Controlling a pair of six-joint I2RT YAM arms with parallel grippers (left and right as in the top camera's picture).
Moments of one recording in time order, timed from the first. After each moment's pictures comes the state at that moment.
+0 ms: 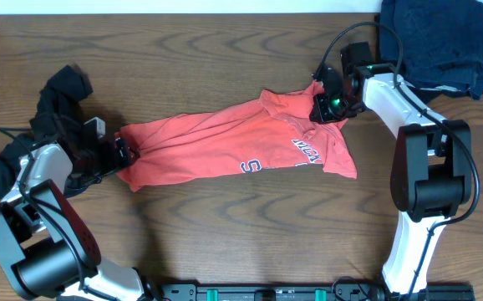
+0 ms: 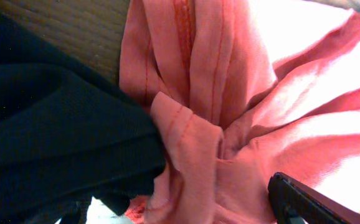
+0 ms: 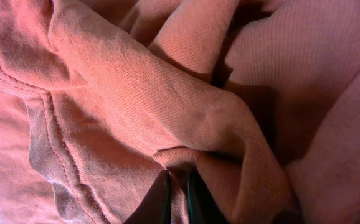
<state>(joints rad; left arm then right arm) 0.48 1.76 0.97 -0.62 0.47 0.13 0.13 2.15 1.54 -0.76 -0.40 -0.08</state>
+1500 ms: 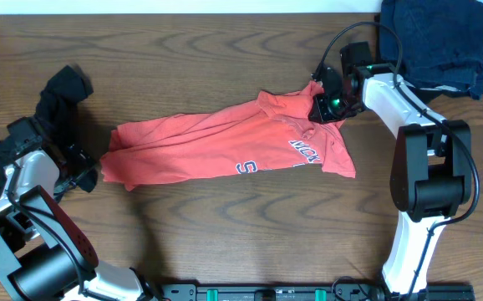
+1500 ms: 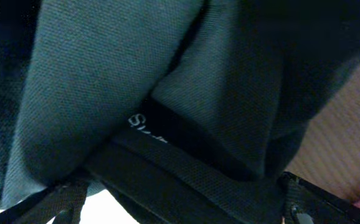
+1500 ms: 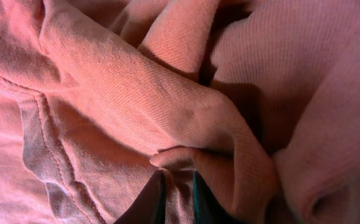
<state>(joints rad) 0.57 1.73 0.97 -0.53 -0.11 -0.27 0.13 2.15 1.54 -0.76 -0.40 -0.09</state>
